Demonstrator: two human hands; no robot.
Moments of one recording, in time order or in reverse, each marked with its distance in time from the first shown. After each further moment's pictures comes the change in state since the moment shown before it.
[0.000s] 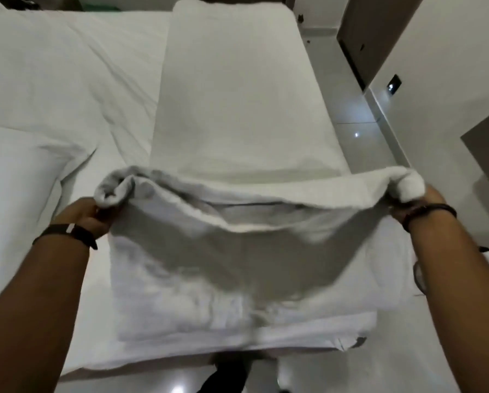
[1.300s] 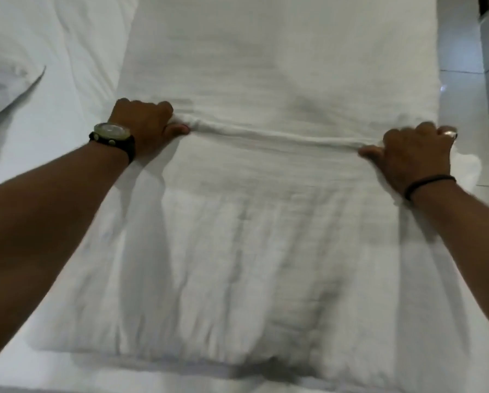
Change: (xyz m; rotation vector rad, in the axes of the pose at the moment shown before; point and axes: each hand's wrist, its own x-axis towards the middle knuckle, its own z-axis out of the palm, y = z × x) left_hand 0.151 0.055 0.192 1.191 -0.113 0.624; right_hand 0.233 0.070 0.142 -2.068 -0.013 -1.281
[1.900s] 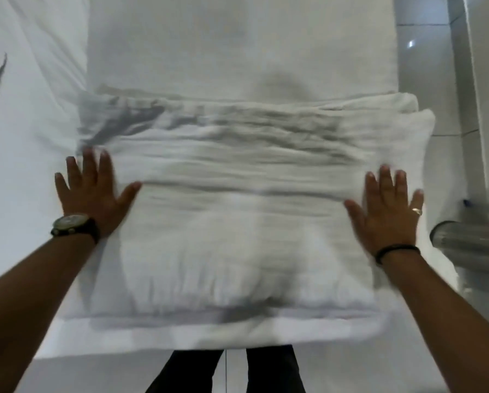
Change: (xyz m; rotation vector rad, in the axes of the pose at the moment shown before) left_hand -0.182 0.006 0.047 -0.186 -0.278 -0.406; right_hand -0.215 -0.010 0.015 0.250 -0.206 0.184
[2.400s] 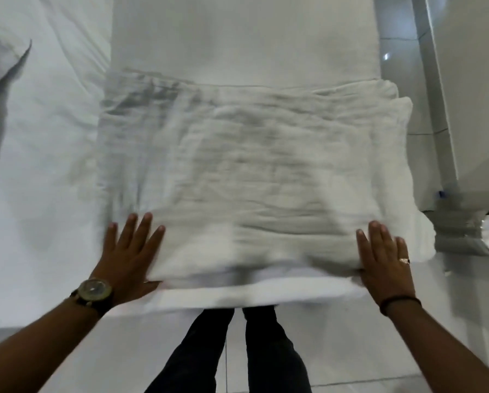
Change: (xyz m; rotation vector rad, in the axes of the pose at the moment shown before) left_hand -0.168 -0.049 0.054 0.147 -0.129 0.632; right_hand -0.180 0.022 0.033 -0.156 0.040 -0.238
